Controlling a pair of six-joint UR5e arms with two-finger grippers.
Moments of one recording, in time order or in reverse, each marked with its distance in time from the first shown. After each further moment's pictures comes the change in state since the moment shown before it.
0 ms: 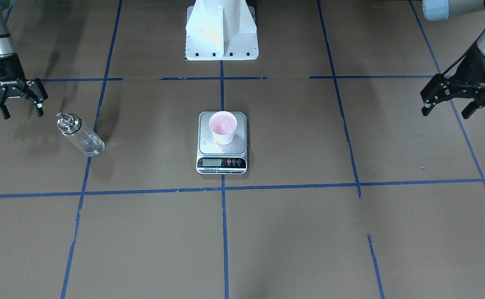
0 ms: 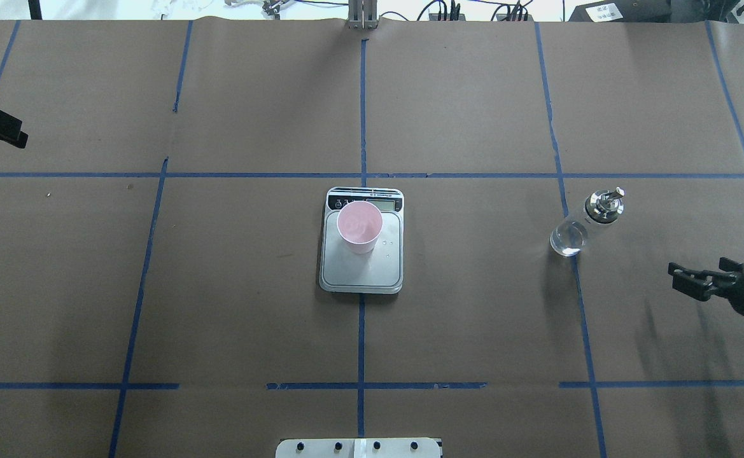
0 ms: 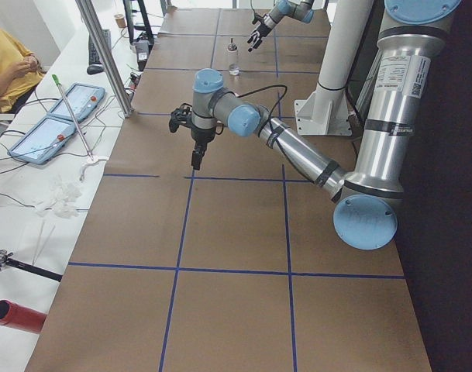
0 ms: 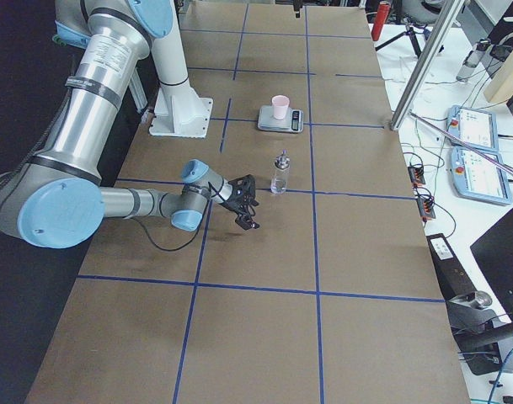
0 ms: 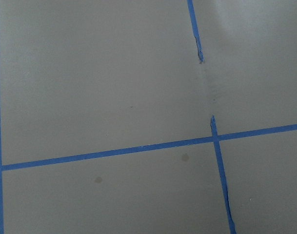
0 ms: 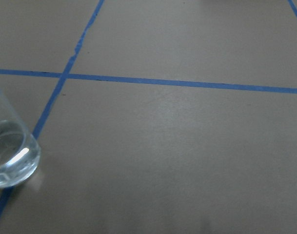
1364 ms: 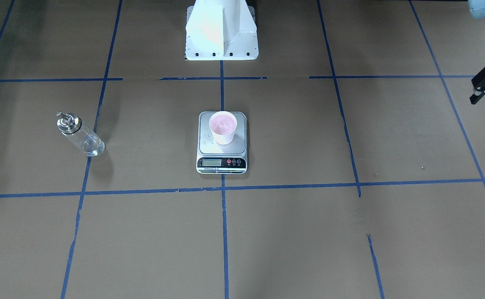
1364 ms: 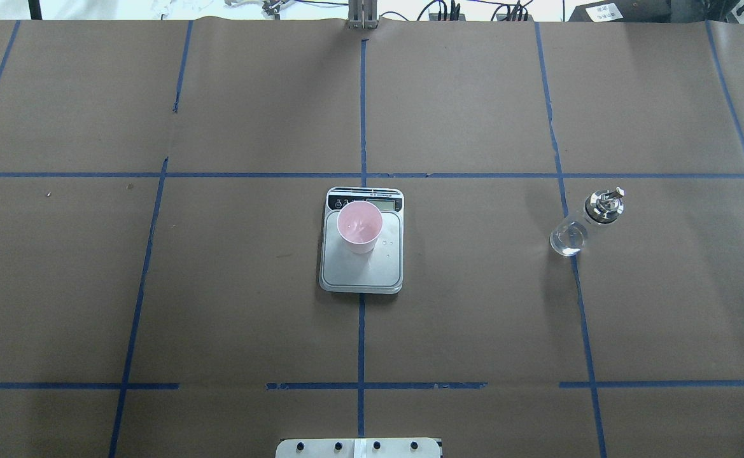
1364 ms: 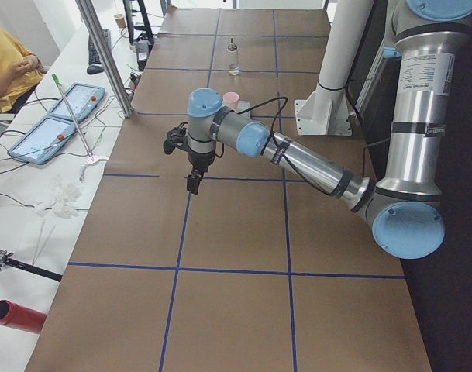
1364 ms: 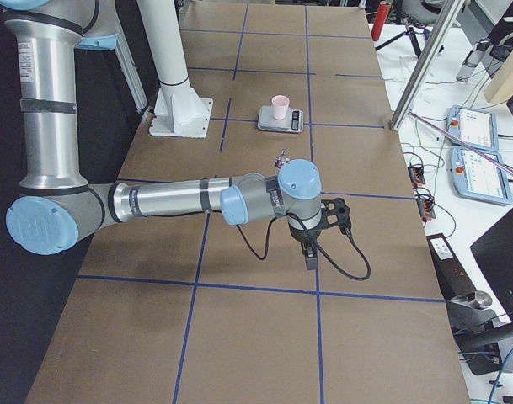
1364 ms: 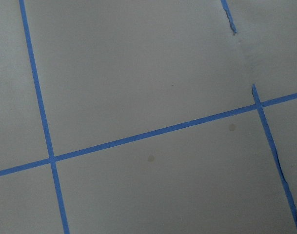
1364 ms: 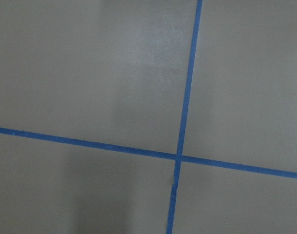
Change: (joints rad) left arm -0.219 0.107 0.064 0.016 -0.128 0.313; right arm 1.057 0.467 -0.106 -1.110 0.965 -1.118
